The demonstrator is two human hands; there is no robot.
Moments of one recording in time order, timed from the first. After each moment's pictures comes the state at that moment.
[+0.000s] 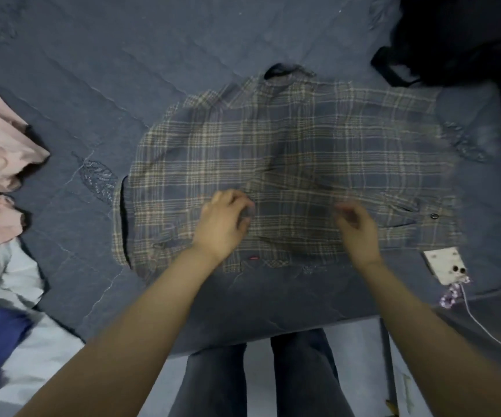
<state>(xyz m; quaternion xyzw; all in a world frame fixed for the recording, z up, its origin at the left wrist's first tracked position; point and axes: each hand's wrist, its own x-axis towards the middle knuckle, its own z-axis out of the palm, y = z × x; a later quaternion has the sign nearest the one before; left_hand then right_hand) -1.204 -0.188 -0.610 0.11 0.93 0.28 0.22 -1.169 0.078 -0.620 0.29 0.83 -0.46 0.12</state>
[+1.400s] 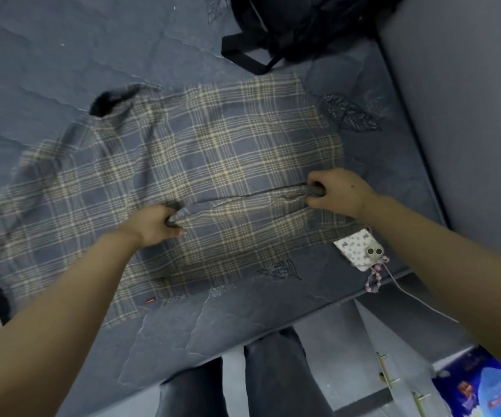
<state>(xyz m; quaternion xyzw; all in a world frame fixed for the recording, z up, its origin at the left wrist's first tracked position) -1.295 -0.050 -0.651 0.11 0.85 0.08 0.50 -1.234 0.333 -0.630 -0.01 0.92 -0.23 0.33</state>
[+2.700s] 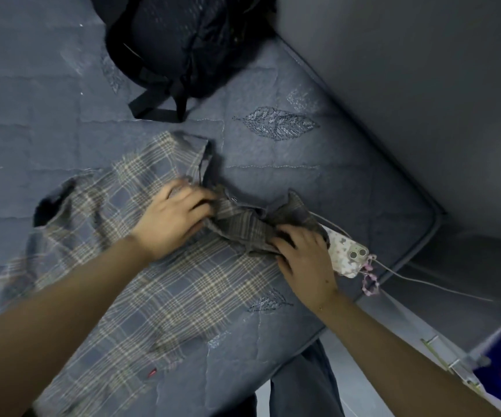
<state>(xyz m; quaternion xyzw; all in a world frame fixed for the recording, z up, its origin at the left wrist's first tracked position) -1.360 0.120 -0.611 0.63 0.76 0.03 0.12 -1.128 0.294 -0.642 0.14 0.96 -0.24 0.04</state>
